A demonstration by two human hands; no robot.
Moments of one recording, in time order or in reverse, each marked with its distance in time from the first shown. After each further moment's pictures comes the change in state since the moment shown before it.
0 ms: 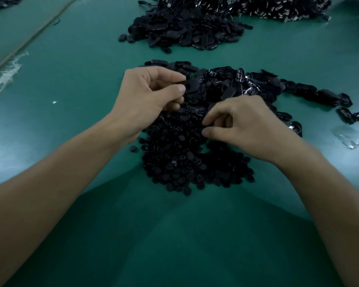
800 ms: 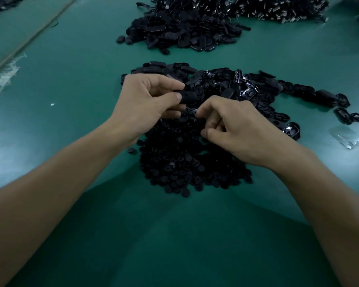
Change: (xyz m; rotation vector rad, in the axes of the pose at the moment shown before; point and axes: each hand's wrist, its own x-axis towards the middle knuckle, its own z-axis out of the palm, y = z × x) left_hand -0.004 0.000 0.003 0.009 -0.009 -0.047; right_hand -0.004 -0.011 0.001 0.064 -0.090 0.026
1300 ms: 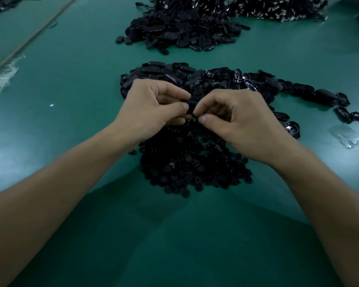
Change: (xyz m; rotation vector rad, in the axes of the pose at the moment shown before) left_hand -0.005 0.001 0.004 0.070 -0.101 -0.016; right_hand 0.000 -0.005 -0.001 0.112 0.207 -0.092
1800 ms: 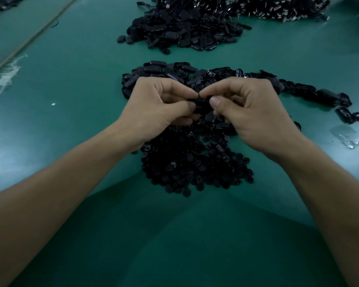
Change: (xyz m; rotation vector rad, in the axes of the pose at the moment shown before) left_hand -0.004 0.007 0.004 -0.057 -0.043 0.013; right_hand 0.004 0.003 -0.004 0.281 0.104 0.077
